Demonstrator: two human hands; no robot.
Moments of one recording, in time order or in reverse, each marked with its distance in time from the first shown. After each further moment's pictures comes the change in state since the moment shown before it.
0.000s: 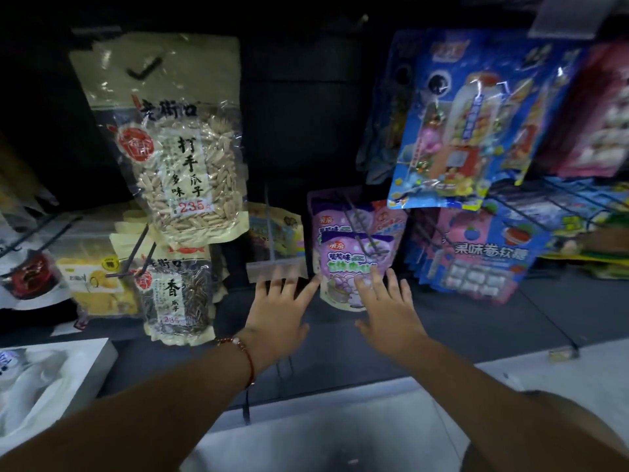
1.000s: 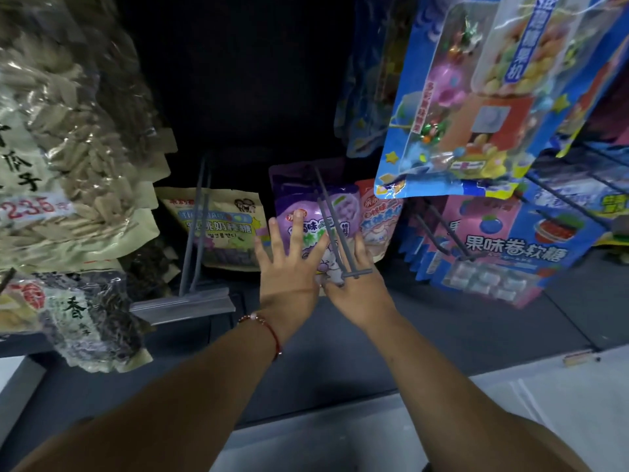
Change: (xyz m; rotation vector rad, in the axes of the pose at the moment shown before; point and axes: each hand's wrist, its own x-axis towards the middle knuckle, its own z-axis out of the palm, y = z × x) left_hand 0.159 0.054 0.051 0.009 0.146 -0.190; right_hand 0.118 0.038 0.048 0.771 0.130 0.048
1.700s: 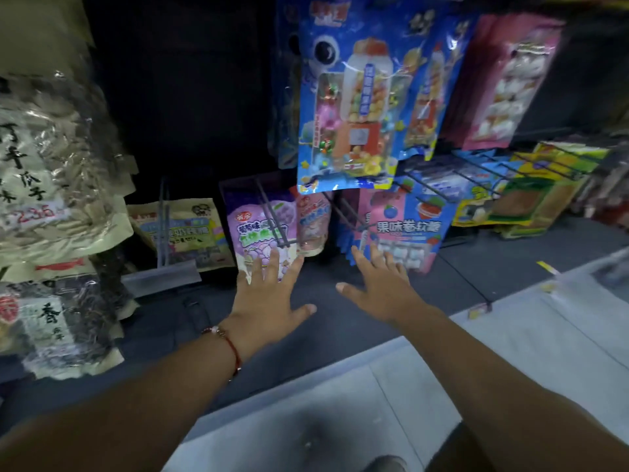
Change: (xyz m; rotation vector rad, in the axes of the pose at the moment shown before) left_hand -0.087 0.025 -0.072 -0.190 -0.245 0.224; right_hand -0.123 -0.001 -0.124 -0.506 -0.115 0.266
